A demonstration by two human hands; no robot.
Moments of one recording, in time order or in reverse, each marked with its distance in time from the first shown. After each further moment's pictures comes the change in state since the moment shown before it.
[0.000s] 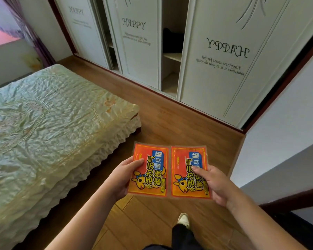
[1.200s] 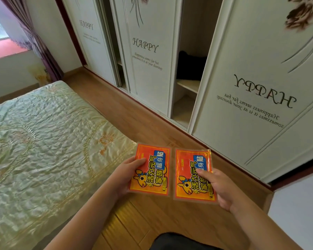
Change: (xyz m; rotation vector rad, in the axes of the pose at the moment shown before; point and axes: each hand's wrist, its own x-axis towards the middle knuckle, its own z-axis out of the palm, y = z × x) left_hand 0.349 0.272 0.037 -0.073 0.077 0.025; right_hand 0.352 -0.295 -0.011 -0.119 -0.027 0.017
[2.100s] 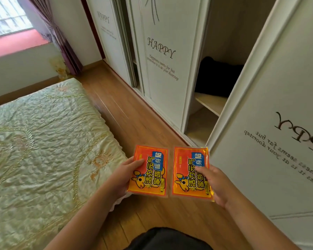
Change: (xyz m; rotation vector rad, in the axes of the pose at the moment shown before) left_hand 0.258 0.155 0.074 -0.080 0.171 -0.001; right_hand 0.300 -0.209 -0.059 -0.115 -0.102 0.045
